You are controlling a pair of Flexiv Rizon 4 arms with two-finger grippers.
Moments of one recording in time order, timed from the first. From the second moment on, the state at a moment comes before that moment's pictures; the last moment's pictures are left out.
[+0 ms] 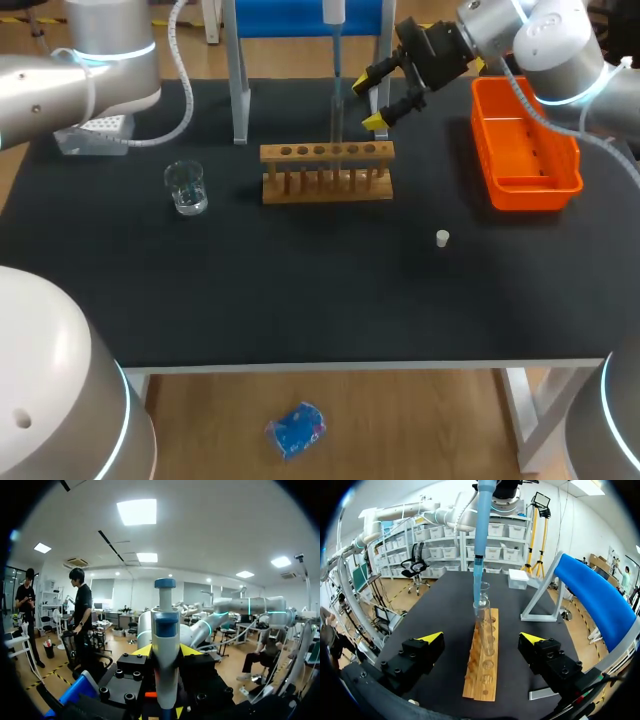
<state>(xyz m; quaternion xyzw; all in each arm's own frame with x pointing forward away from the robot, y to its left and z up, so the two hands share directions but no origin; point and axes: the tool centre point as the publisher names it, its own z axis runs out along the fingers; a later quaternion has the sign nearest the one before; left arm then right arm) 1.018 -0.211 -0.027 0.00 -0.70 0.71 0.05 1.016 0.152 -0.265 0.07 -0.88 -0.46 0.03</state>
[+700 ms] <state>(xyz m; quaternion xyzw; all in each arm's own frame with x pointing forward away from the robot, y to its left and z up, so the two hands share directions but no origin) 1.026 -0.214 -0.026 0.00 -0.69 0.73 0.04 1.016 0.152 -0.265 0.07 -0.88 -0.46 0.03</state>
